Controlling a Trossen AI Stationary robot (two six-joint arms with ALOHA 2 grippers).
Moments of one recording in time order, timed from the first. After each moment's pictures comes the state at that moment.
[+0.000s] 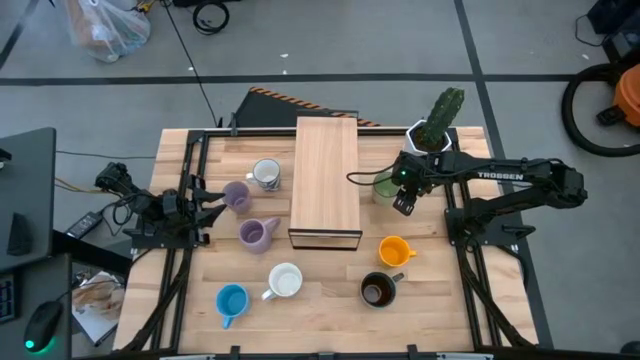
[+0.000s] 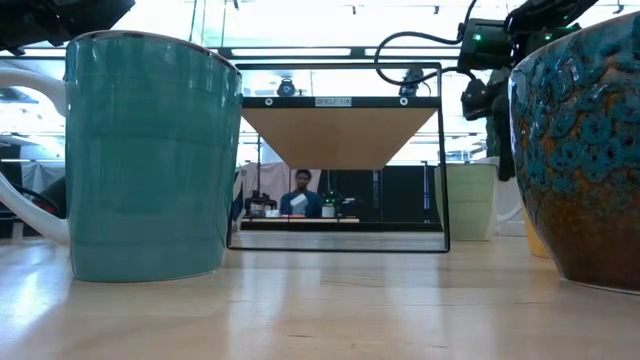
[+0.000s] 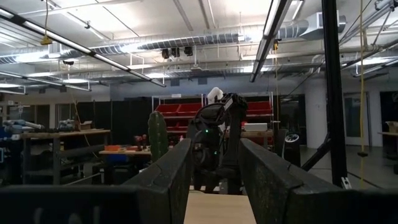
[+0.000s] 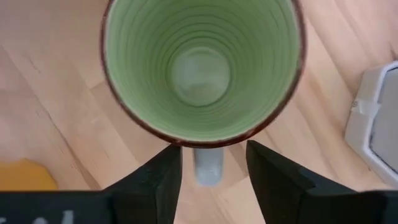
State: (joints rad) left arm -0.62 0.01 0.01 0.59 -0.76 0.40; right arm -0.34 1.13 0.74 -0.86 0.07 0.24
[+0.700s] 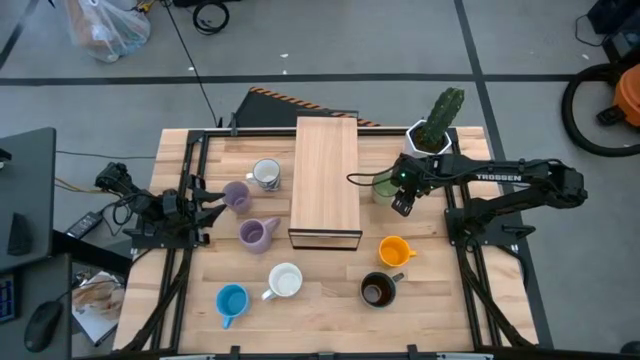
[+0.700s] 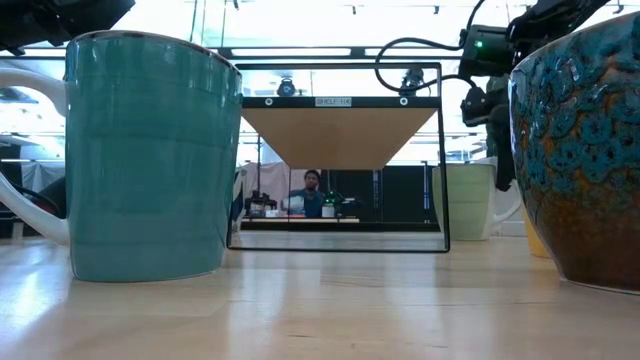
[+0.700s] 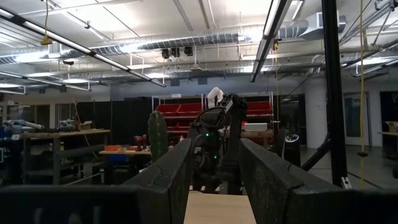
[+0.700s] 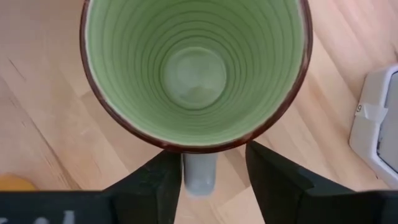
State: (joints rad) left arm -0.62 0.01 0.01 0.59 -0.76 0.40; right arm -0.34 1.13 0.69 -0.78 0.09 0.25
